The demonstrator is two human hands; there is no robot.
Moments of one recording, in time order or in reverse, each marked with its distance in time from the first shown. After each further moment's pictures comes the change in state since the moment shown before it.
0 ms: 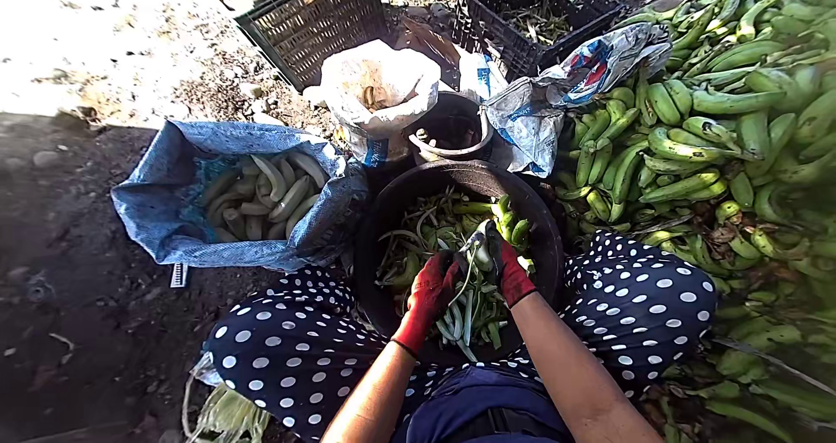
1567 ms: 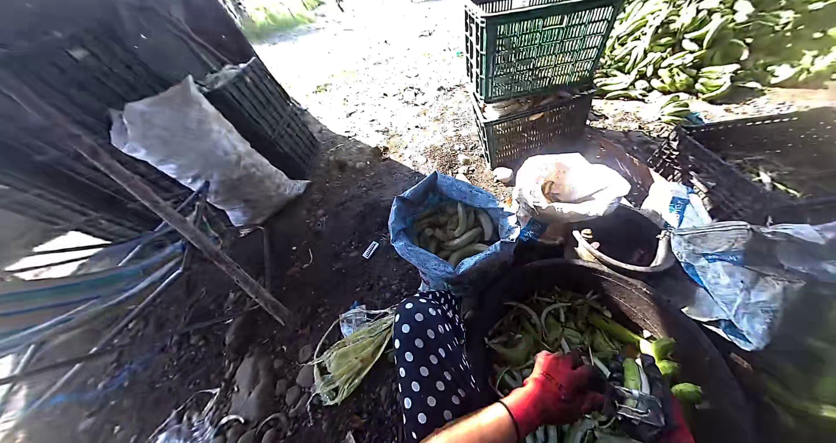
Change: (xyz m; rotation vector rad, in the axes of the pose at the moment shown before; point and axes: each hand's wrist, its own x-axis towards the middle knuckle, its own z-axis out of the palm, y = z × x) left_hand -0.002 0.003 -0.004 0.259 0.035 0.286; right_hand 0.006 -0.005 -0.011 0.550 -0.420 0.150
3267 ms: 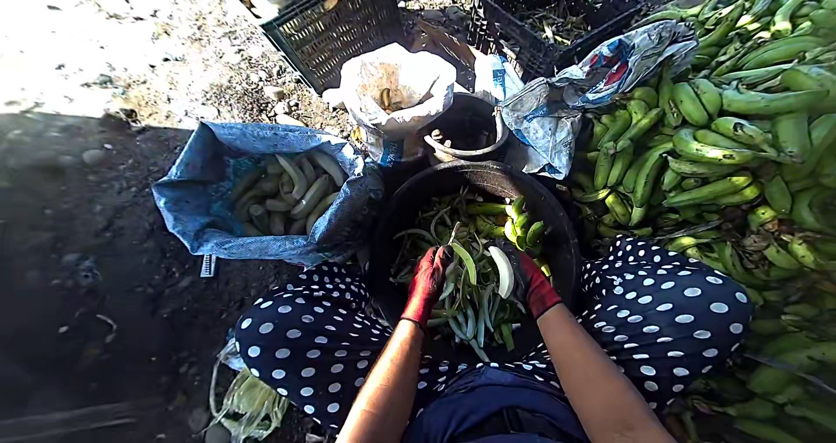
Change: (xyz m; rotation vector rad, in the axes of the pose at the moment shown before) left_hand 0.012 -0.045 0.005 -0.380 0.084 -0.487; right_hand -0.022 0.015 -0.015 -0.573 0.229 -0.042
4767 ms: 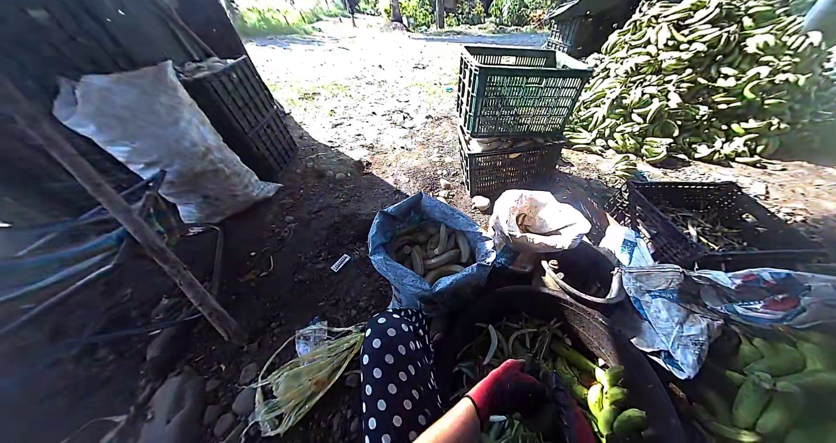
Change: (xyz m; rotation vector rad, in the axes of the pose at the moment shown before) left_hand -0.015 0.022 -0.014 -0.529 -0.308 0.005; right_hand 0.009 0.018 0.049 0.064 -0.278 -0.208
